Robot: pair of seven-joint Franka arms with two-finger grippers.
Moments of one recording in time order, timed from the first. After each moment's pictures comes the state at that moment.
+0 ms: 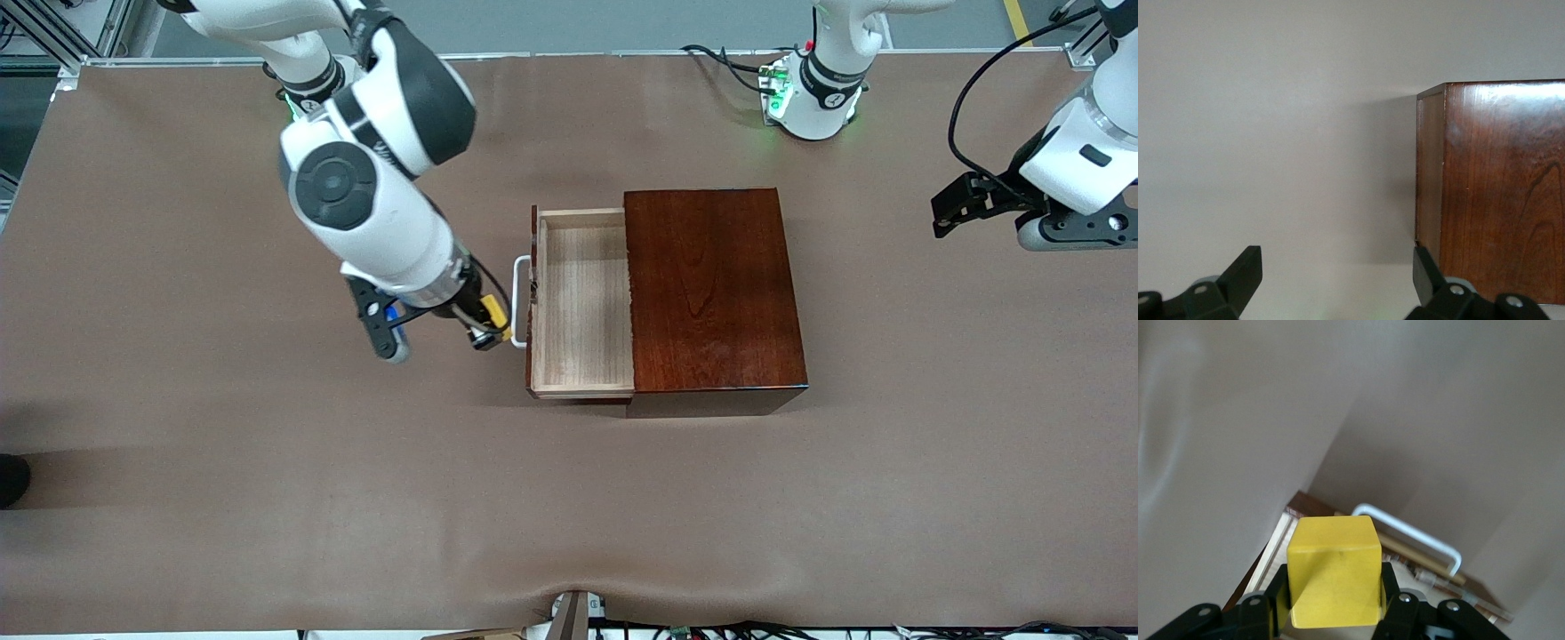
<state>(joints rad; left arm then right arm) -0.06 -0.03 -0.07 -1.62 0.04 1.57 -0.11 0.50 0.54 0.01 -1.15 0.17 1.72 1.54</state>
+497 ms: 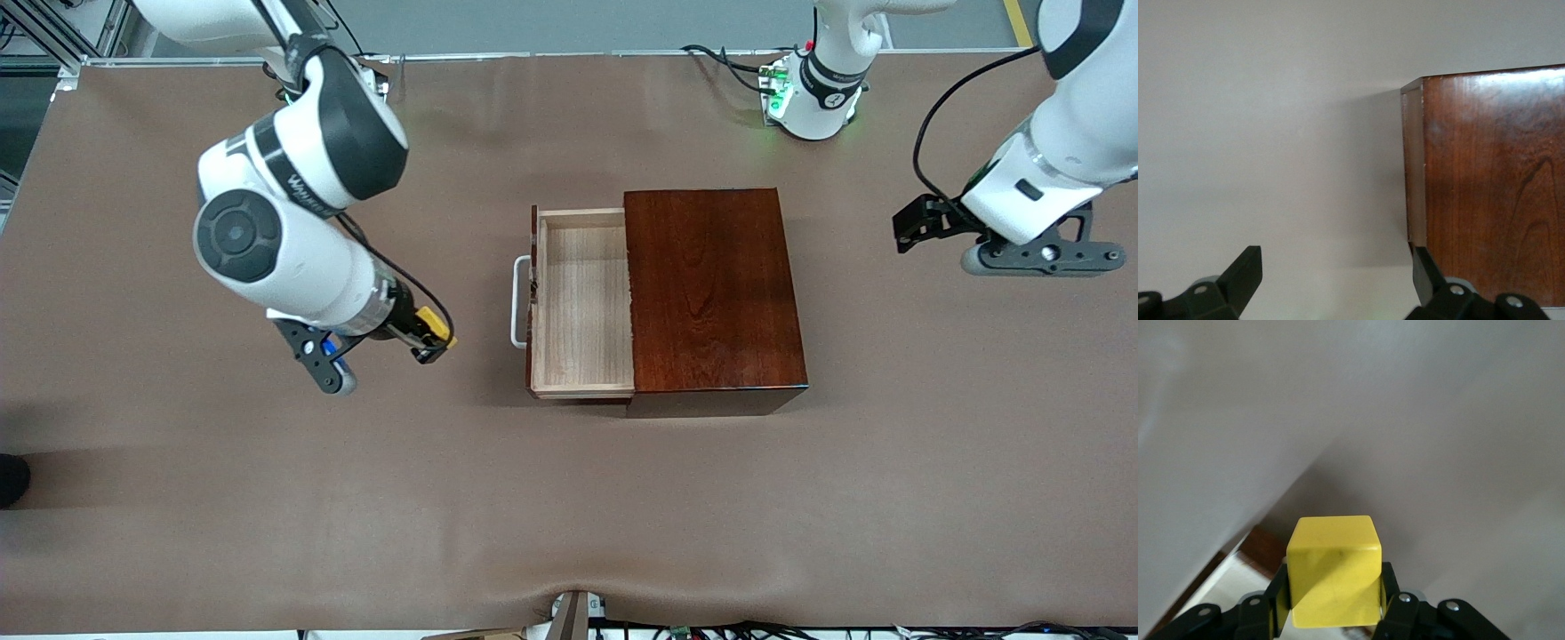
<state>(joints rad) -0.09 0.03 -0.10 -1.63 0.04 1.61 -0.12 0.38 0.53 0.01 -1.15 0.17 1.59 1.18</state>
